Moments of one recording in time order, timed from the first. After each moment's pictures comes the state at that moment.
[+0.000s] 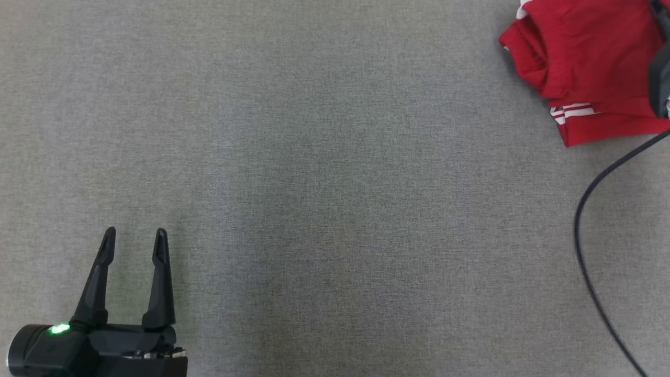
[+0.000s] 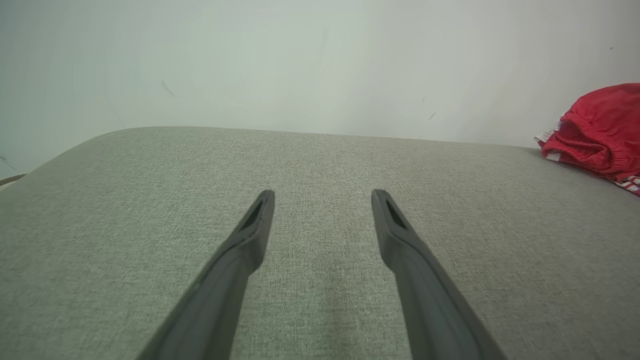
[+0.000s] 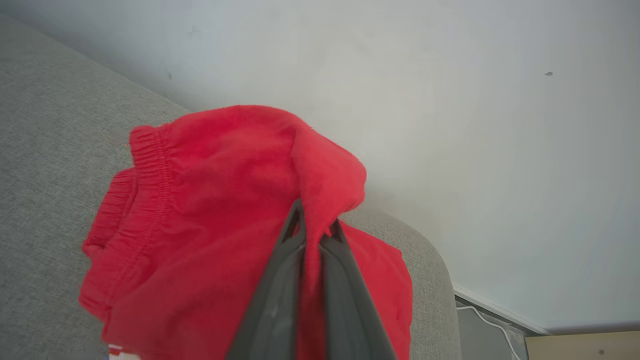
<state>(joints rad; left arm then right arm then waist) -0.13 0.06 0.05 -0.18 -0.09 -0.04 -0.26 -1.35 -0.68 1.16 0.97 0.64 0.13 -0.04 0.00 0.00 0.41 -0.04</state>
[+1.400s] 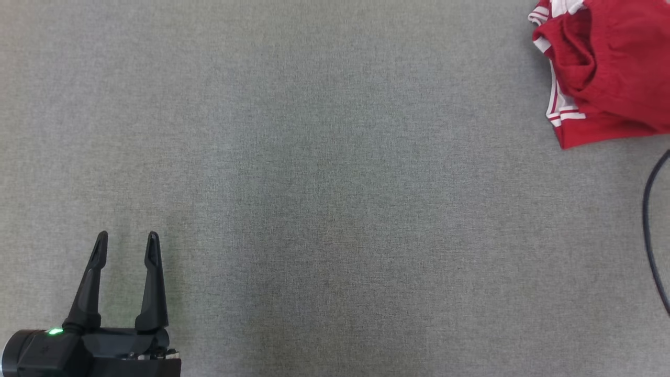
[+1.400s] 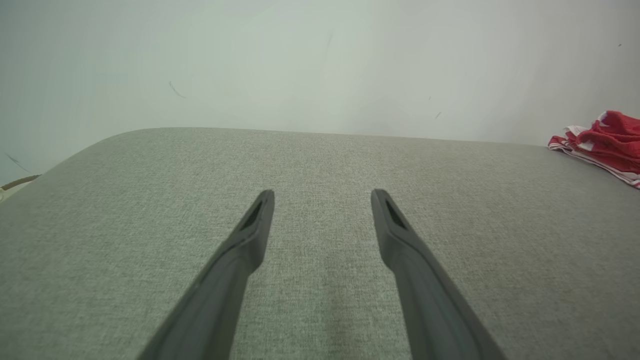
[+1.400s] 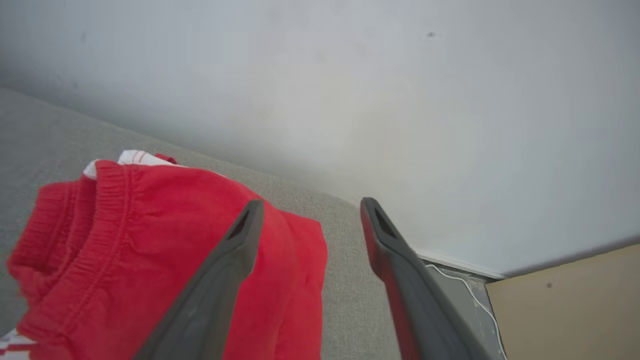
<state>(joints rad) -0.12 0.07 0.07 -0.17 -0.09 -0.04 -0.26 -1.41 -0.80 1.22 1.03 0.79 0.13 -0.02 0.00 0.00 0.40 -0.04</state>
